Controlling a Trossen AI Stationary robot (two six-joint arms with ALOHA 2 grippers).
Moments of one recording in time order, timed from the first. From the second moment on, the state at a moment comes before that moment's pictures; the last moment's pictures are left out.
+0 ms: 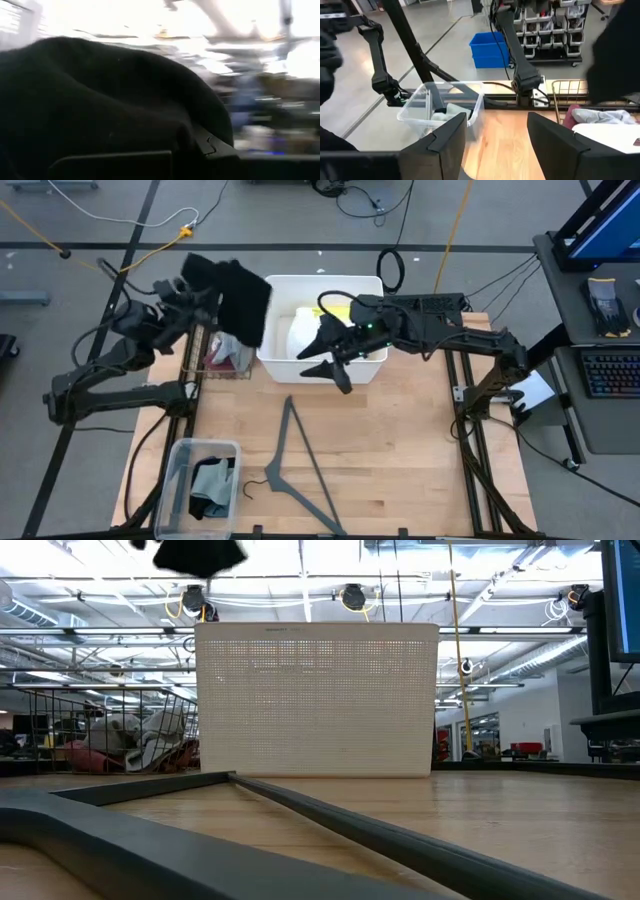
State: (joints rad) left arm 0.45 0.68 0.87 0.18 -0.24 -0.17; right arm -0.10 1.67 1.80 -0.42 -0.37 0.09
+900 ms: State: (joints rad) left arm 0.78 0.98 0.87 -0.37 -0.72 -0.12; right arm -0.10 1.56 1.80 -0.57 -0.36 0.06
